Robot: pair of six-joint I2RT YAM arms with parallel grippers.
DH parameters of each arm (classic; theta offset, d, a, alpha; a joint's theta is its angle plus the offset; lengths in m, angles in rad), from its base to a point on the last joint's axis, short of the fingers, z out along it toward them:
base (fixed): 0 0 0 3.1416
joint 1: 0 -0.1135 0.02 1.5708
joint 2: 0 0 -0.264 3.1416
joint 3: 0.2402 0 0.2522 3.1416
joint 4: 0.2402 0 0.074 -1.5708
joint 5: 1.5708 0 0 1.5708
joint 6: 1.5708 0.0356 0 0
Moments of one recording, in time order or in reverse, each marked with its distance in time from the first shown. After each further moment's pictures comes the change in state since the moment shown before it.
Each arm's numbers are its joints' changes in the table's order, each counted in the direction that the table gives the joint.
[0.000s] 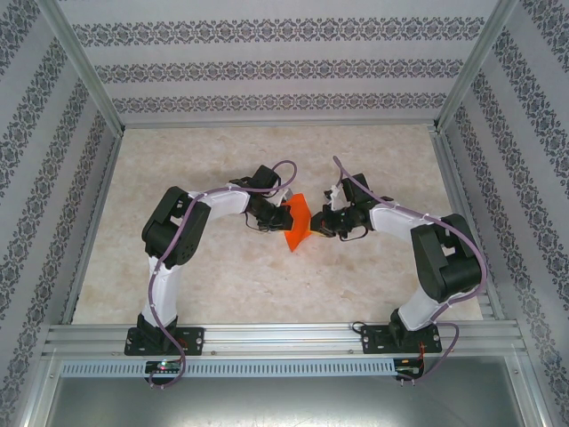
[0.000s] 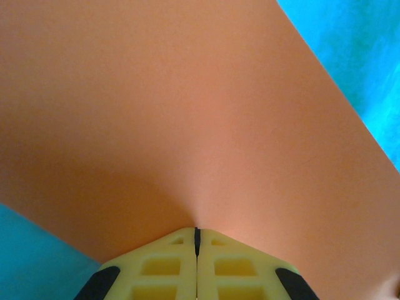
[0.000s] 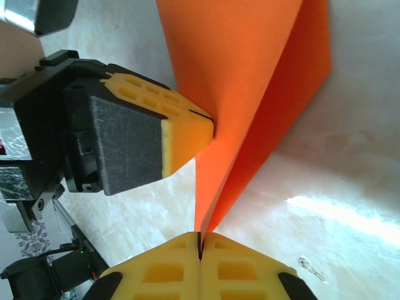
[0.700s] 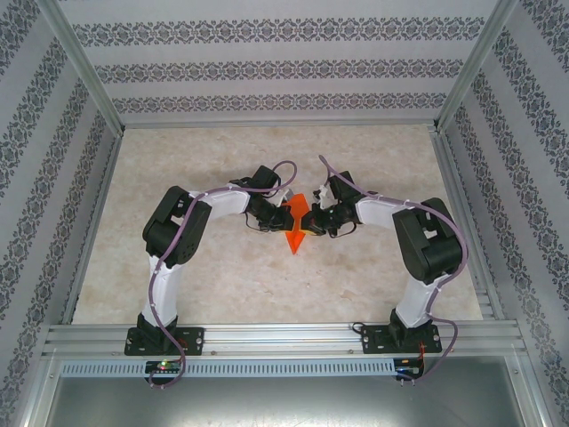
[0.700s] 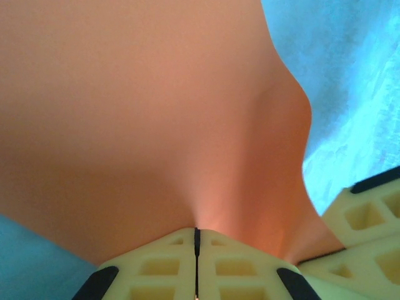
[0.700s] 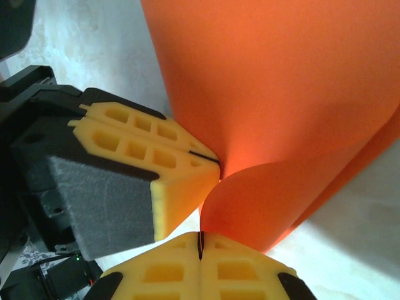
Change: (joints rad) left arm 0.000 0.009 0.001 -0.011 0.037 -0.001; right arm -0.047 0.164 0.098 -0.018 -0.002 0.023
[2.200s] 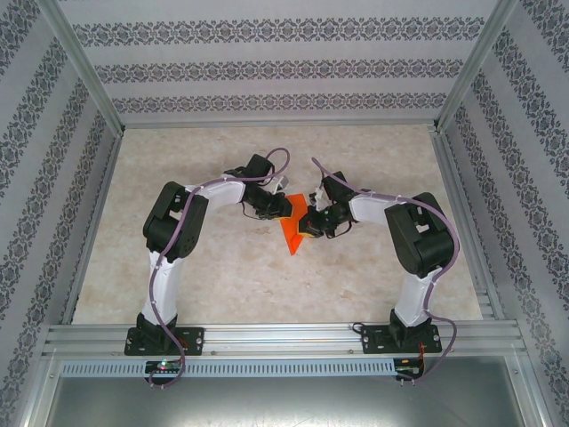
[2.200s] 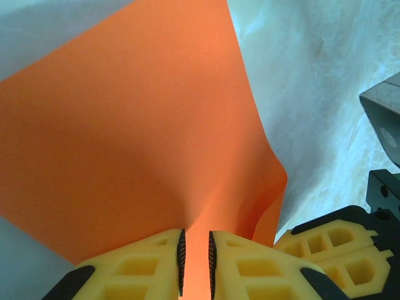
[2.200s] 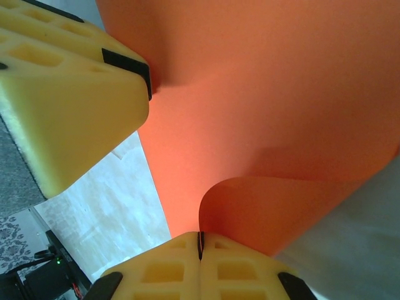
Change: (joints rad) left arm -0.070 0.043 0.103 0.020 0.013 -0.003; right arm -0.022 0.060 0.050 0.058 0.037 -0.026
